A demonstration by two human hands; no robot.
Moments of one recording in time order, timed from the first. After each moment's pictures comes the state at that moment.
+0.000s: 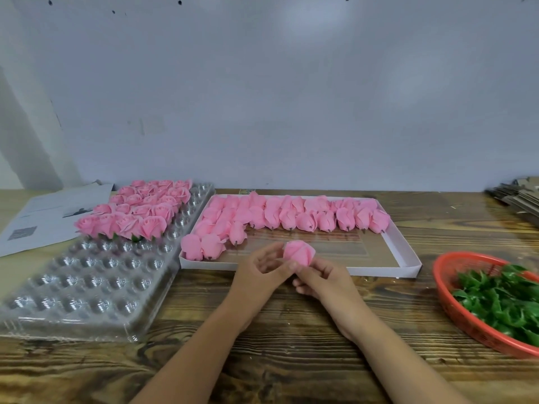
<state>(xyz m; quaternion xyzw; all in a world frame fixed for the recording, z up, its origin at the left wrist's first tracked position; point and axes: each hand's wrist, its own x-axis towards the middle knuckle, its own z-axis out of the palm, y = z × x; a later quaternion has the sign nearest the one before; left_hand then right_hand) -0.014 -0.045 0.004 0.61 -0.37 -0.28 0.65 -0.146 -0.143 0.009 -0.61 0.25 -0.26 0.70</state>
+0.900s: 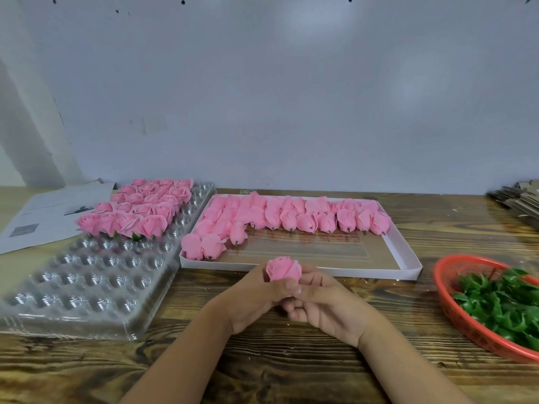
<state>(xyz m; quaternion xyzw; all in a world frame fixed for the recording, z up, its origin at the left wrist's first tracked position) -0.022 -0.026 0.034 0.47 -0.45 -0.51 0.55 -0.158 -0.137 0.026 -0.51 0.06 -0.04 0.86</state>
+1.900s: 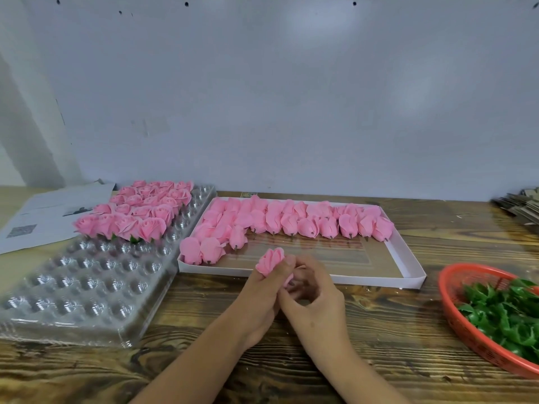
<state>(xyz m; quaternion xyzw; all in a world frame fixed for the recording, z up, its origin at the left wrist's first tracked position) -0.042 -0.041 0.028 0.43 -0.25 -0.48 0.73 -0.136 -0.101 0.006 -0.71 0.20 -0.44 0.51</state>
